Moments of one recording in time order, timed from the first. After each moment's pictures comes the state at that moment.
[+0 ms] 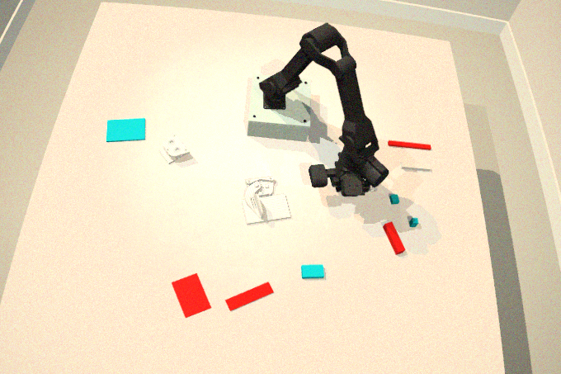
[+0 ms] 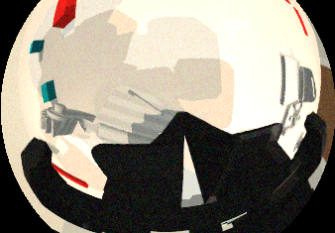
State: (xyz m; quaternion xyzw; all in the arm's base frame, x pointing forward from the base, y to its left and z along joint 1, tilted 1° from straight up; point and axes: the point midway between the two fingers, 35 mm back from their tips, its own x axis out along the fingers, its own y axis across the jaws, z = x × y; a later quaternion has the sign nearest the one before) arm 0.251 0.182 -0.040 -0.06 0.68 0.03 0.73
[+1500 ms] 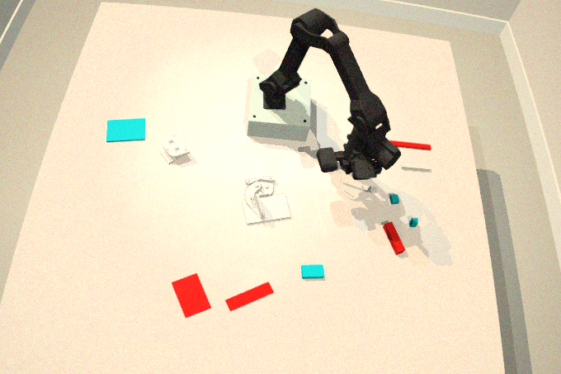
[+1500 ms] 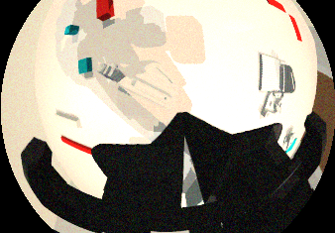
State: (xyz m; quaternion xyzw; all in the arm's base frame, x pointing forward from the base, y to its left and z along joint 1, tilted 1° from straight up) arm 0.241 0.194 0.040 -0.06 0.69 0.07 0.72
